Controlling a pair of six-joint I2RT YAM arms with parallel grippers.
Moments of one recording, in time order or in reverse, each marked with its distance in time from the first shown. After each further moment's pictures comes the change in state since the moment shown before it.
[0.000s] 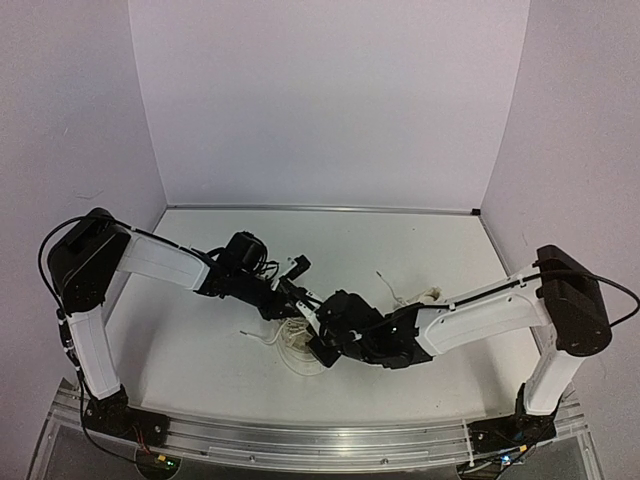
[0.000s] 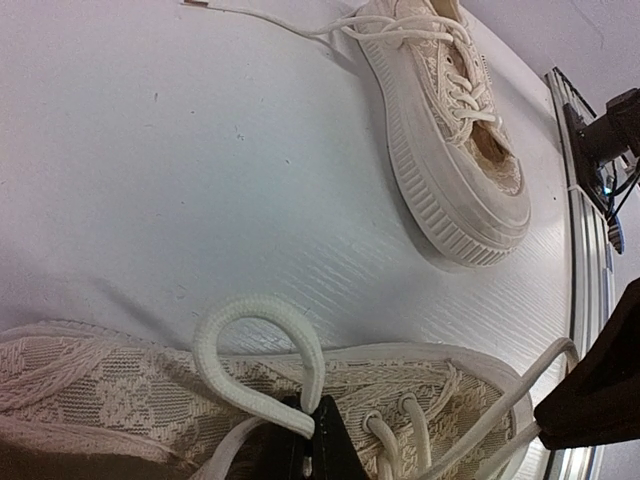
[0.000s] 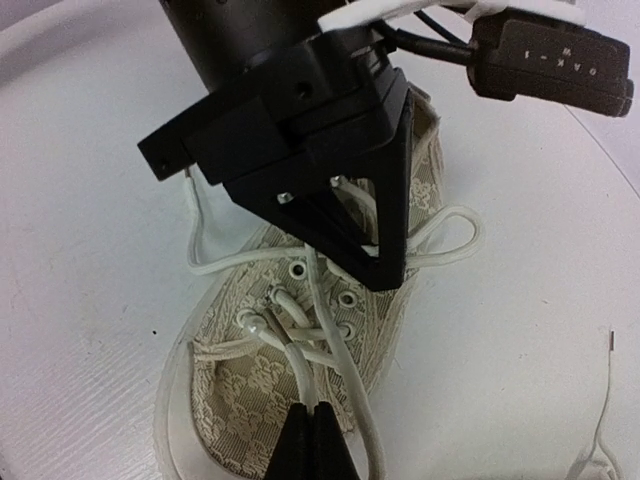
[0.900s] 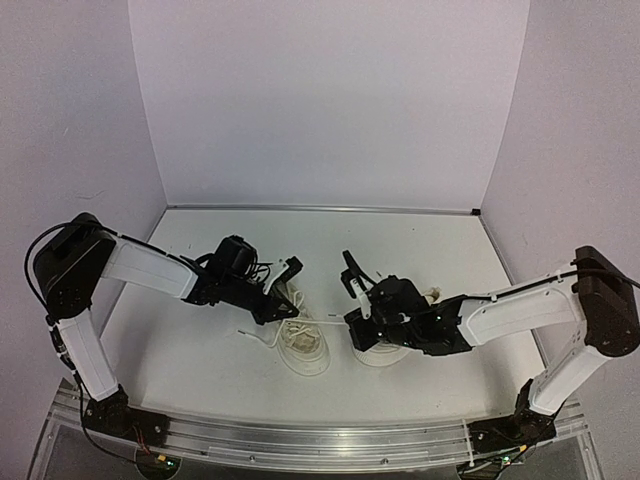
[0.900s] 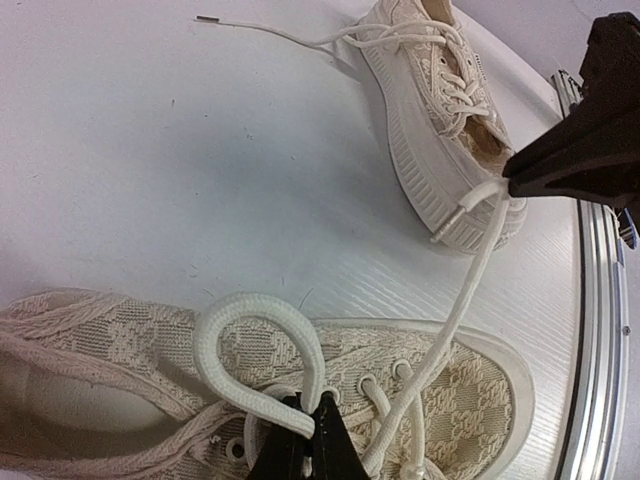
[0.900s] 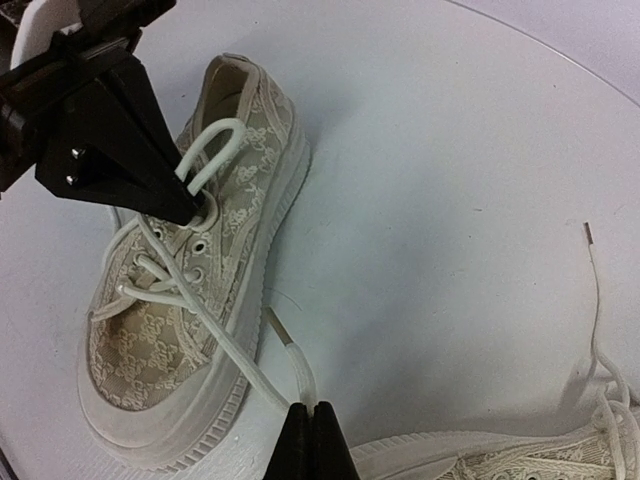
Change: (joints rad) left arm -0.004 -0.088 -0.114 0.088 -0.052 0.009; right arm -0.169 -0.208 -0.243 0.080 -0.106 0.195
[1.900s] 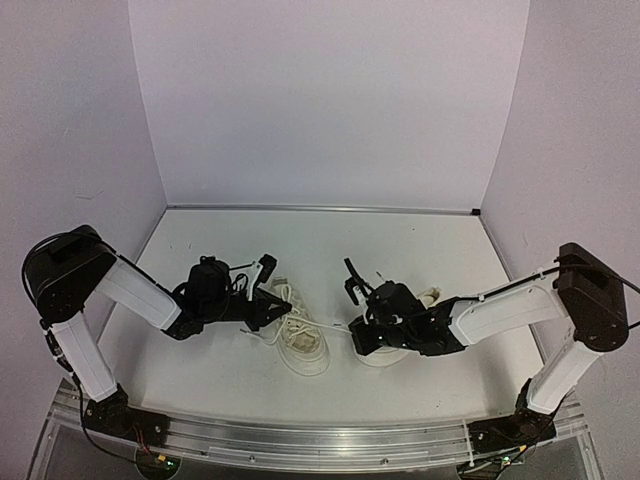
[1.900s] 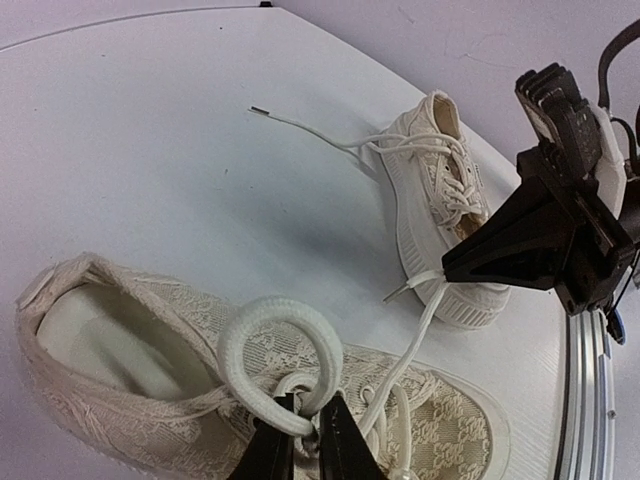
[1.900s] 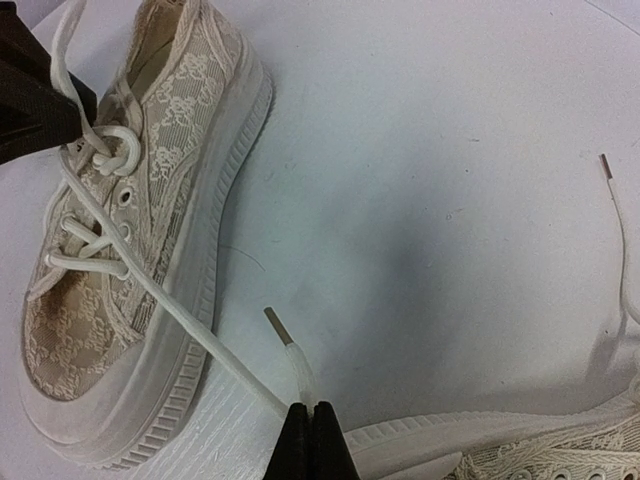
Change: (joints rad) left arm -0.001 -0.052 -0.323 0.627 -0.105 -0.285; right arm -0.041 0.073 -0.018 0.002 -0.047 0.066
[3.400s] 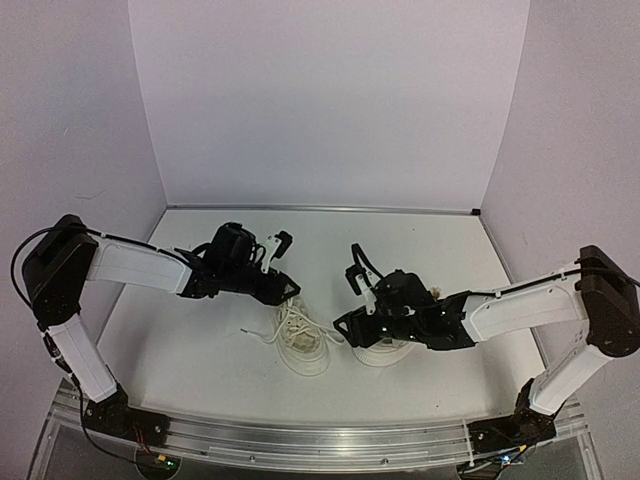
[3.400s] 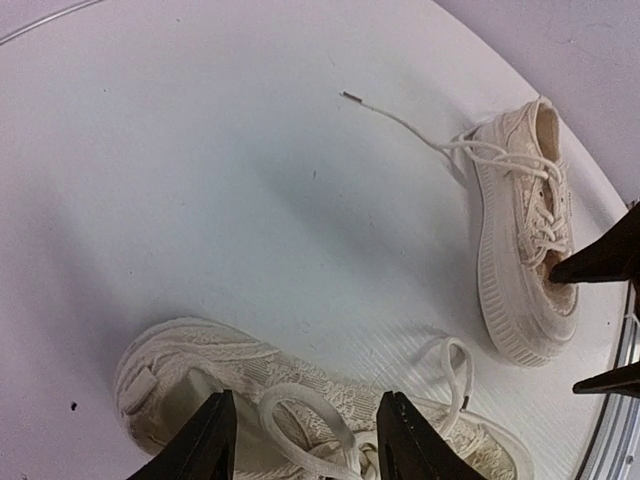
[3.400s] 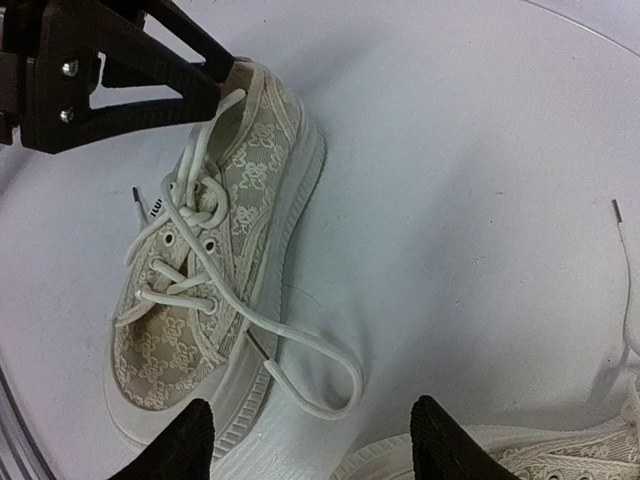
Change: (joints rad) left arm -0.021 -0.023 0.357 -0.626 -0.195 0.047; right arm 0.000 -0.091 0.005 0.000 -0.069 0.004
